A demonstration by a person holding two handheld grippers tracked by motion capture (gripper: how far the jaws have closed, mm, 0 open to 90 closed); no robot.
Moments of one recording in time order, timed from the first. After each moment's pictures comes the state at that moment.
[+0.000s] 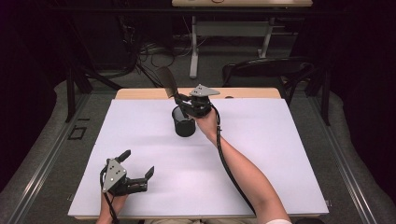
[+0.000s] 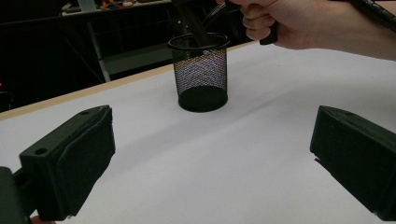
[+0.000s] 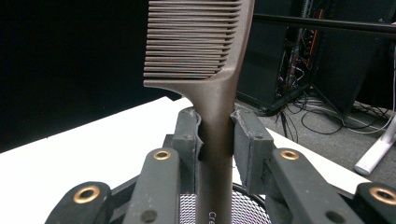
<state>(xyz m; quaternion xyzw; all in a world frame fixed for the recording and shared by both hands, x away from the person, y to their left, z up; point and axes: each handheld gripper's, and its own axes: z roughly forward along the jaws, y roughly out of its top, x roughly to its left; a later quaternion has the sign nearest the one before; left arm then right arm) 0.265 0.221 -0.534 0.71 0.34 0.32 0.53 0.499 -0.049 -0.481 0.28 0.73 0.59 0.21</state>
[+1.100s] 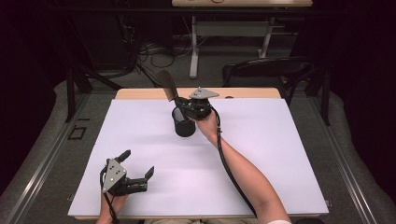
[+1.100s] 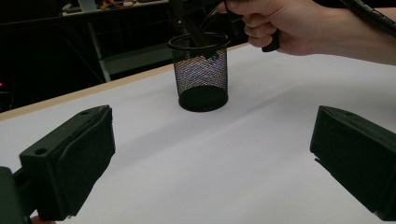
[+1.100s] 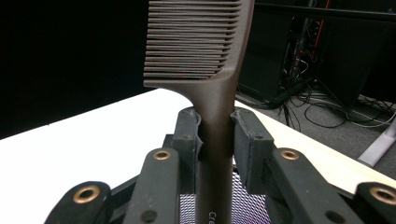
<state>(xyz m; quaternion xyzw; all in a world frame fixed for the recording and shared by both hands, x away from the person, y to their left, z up) 0.264 0.221 -0.534 0.71 0.34 0.32 0.53 0.499 -0.050 -0.491 0.28 0.74 0.58 0.20</state>
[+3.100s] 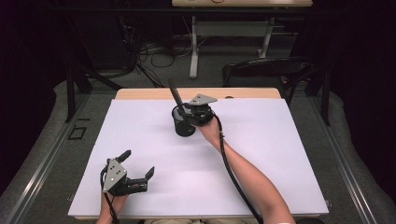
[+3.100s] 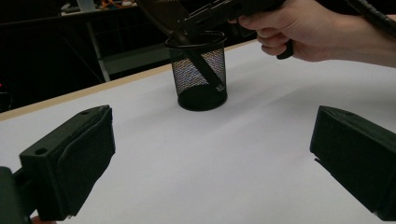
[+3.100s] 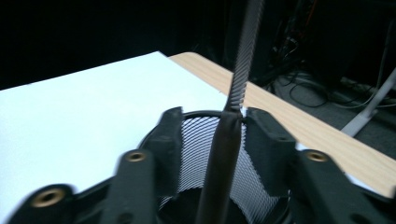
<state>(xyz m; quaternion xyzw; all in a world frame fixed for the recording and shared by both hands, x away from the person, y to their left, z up) 0.265 0.221 -0.534 0.71 0.34 0.32 0.53 0.485 -0.054 -0.501 0.28 0.77 0.53 0.22</state>
